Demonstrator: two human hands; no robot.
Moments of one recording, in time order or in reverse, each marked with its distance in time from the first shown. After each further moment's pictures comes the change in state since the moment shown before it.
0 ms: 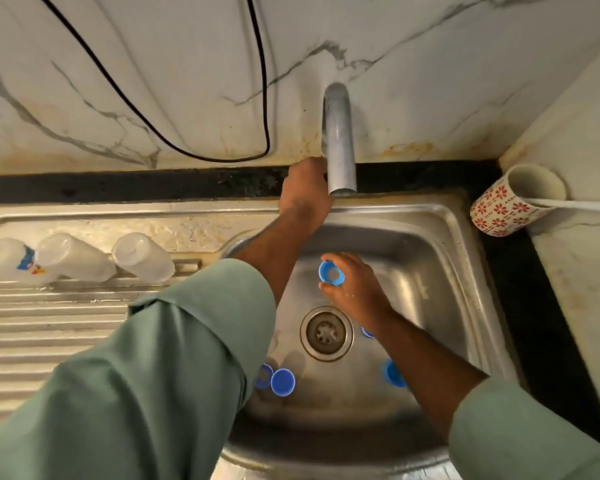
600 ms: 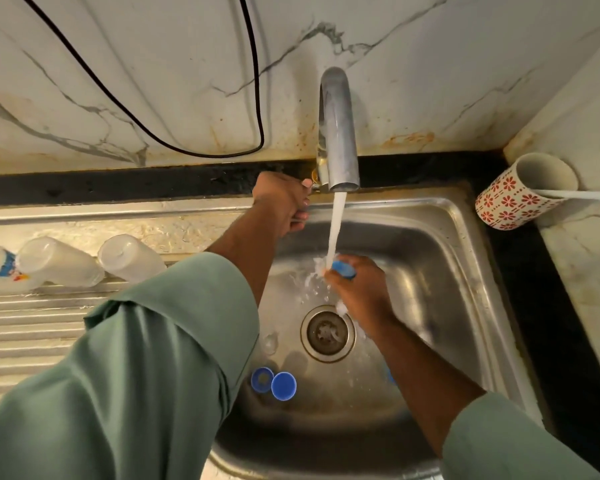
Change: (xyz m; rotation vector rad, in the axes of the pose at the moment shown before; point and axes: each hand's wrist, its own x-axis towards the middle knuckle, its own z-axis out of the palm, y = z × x) left_hand 0.015 -0.017 -0.015 -0.316 -0.106 -0.526; right_hand 0.003 0.011 0.016 0.234 0.090 0.247
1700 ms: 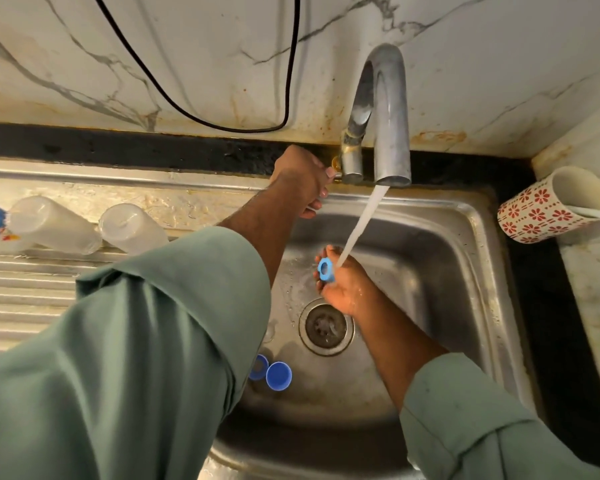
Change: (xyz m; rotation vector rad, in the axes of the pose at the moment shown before) left_hand 0.027 -0.003 -0.001 0.181 -0.003 0.142; right_hand 0.032 -0.015 0.039 0.921 -0.222 0.742
